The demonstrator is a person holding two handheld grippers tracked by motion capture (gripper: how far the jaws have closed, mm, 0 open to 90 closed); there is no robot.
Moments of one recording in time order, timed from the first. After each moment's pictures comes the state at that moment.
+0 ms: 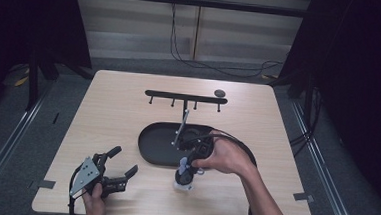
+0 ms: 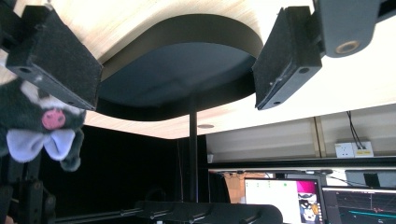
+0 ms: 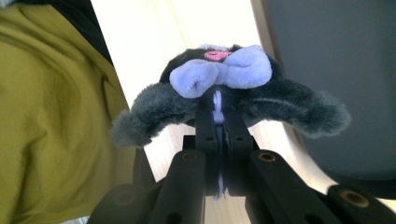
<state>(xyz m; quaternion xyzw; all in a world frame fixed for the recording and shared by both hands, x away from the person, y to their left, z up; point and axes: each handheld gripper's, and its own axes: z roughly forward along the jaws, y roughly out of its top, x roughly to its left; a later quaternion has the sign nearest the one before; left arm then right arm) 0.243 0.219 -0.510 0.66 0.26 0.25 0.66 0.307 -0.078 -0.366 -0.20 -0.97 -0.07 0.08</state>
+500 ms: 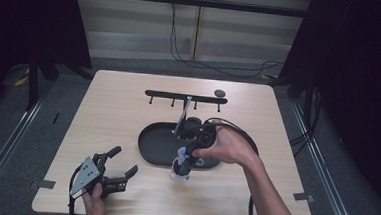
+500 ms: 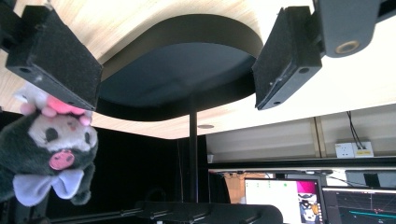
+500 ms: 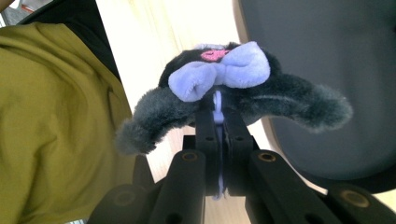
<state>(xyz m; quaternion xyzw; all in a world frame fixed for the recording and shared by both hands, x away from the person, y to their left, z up) 0.243 0.219 -0.510 0.66 0.26 0.25 0.65 0.316 -0.079 -0.335 -0.19 -0.97 -0.09 0.07</state>
